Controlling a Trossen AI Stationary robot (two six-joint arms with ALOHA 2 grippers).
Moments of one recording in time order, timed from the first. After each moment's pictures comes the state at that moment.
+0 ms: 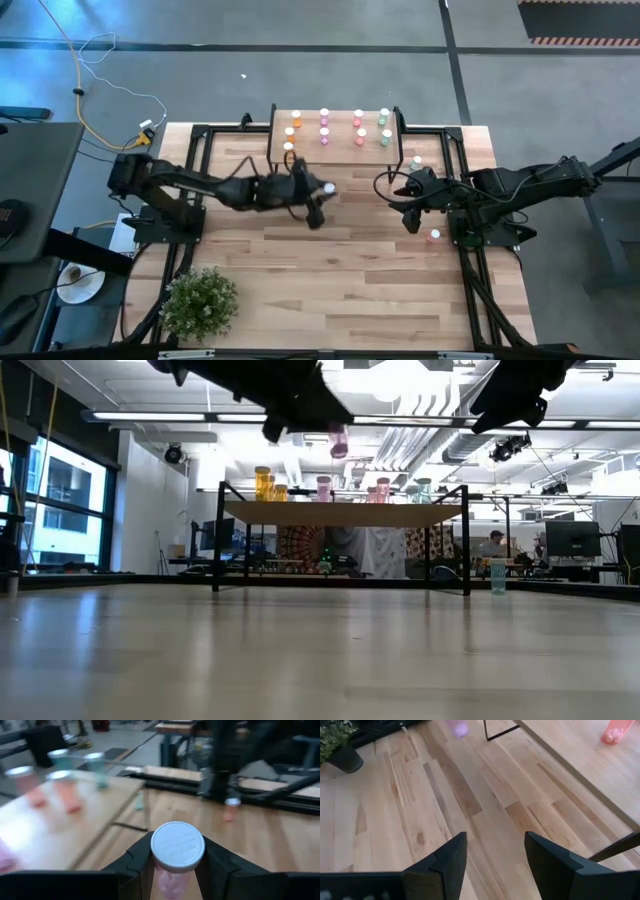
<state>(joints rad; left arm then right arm) 0.09 1.53 0.96 0.26 -0.34 -0.08 0.19 0.90 0.88 -0.71 0.36 0.53</state>
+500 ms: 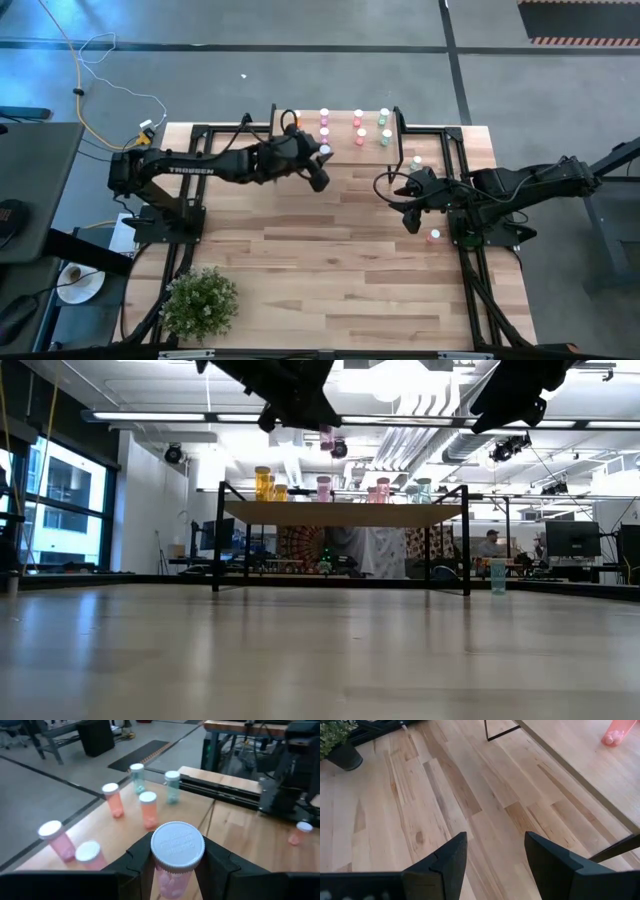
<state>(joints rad) 0.28 1.52 1.16 0.00 -0.37 -0.08 0.19 0.90 0.88 -0.71 0.36 0.52</state>
